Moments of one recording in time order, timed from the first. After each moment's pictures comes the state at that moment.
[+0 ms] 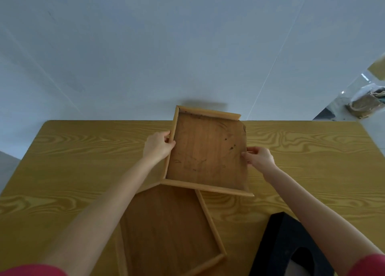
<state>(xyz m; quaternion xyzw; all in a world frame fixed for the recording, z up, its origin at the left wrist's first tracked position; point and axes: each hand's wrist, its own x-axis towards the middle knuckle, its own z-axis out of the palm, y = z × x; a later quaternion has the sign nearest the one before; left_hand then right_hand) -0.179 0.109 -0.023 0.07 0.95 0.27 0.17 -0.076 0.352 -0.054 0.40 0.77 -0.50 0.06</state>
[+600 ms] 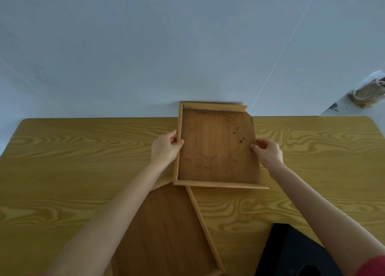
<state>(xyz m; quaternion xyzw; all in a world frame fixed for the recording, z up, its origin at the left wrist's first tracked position) -0.187 0.148 -0.055 0.03 0.92 0.36 0.18 -0.098 0.382 -0.073 0.43 0.77 -0.46 0.01</state>
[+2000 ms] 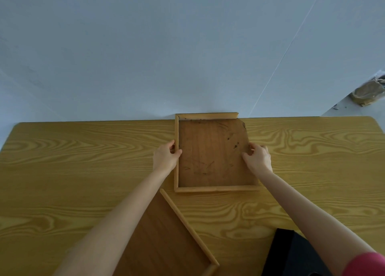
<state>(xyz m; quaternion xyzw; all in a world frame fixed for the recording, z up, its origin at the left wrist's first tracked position) -0.191 0.147 -0.093 -0.01 0.91 0.35 0.22 -0.109 0.362 -0.096 0.39 0.84 -0.38 0.05</state>
